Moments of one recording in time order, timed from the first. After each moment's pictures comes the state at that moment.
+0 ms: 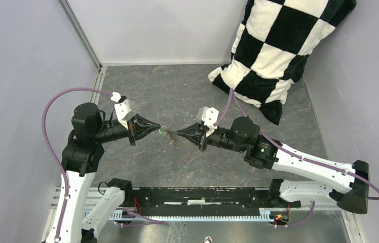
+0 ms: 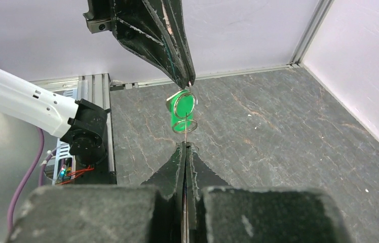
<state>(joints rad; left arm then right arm) -0.18 0.72 1.11 -0.65 0.98 0.21 1.14 1.08 0.96 0.17 -0.15 -0.07</state>
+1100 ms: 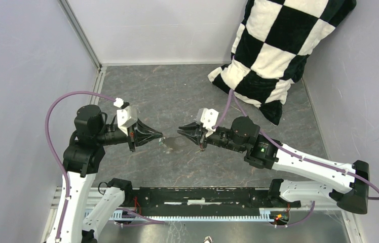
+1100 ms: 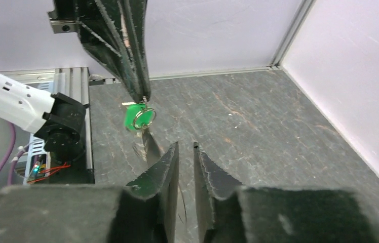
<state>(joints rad) -0.18 0.71 1.08 -0.68 1.11 0.25 1.14 1.08 0.96 0.16 -0.12 -0.15</state>
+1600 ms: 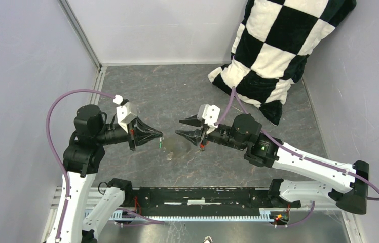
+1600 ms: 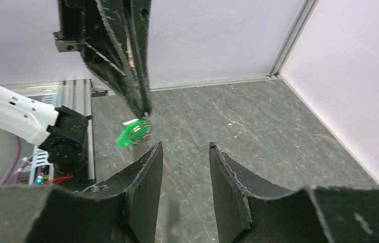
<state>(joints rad) -0.18 0.71 1.08 -0.69 1.10 0.18 1.12 1.09 0.99 0.17 -0.13 -0.16</state>
